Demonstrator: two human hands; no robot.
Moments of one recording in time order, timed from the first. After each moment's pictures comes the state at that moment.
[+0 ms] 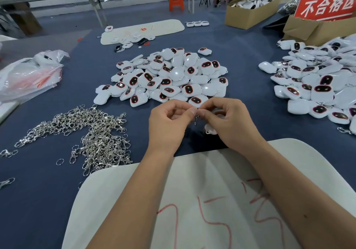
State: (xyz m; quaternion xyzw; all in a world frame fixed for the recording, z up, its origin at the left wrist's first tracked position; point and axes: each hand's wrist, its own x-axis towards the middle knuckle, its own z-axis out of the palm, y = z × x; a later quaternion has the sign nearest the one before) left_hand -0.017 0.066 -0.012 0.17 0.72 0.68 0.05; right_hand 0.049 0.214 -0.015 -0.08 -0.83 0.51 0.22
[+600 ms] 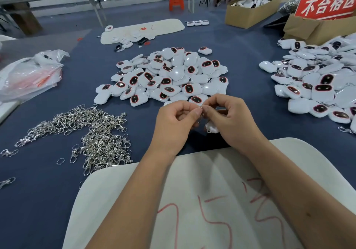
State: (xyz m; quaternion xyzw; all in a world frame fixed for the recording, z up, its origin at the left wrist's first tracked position) left_hand -0.014 0.067 -0.008 0.22 0.71 0.66 0.11; right_hand 0.050 0.214 -0.012 -0.10 -0.82 0.53 0.22
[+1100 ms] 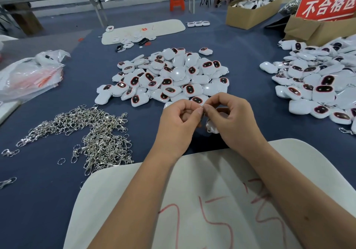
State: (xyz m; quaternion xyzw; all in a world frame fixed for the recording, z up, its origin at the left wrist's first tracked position) left_hand -0.011 0.069 -0.007 0.23 0.72 0.65 0.09; right_hand 0.052 0.209 -0.012 -0.09 -0.82 0.49 0.29
